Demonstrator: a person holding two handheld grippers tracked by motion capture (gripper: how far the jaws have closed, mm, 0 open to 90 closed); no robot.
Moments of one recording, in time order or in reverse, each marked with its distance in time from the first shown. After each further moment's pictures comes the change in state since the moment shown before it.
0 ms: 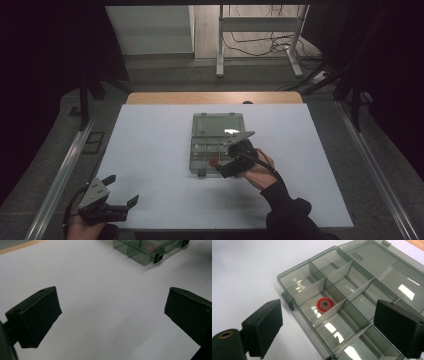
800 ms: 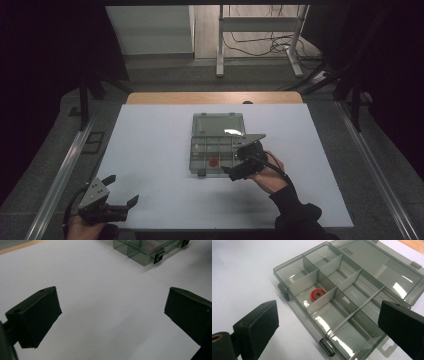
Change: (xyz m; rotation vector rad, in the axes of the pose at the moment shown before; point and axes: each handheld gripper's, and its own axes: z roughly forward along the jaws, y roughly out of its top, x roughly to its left) left arm 0.000 0.000 0.000 -0.001 0.000 0.000; right arm -0.005 -0.015 -0.021 -0.010 -0.031 0.021
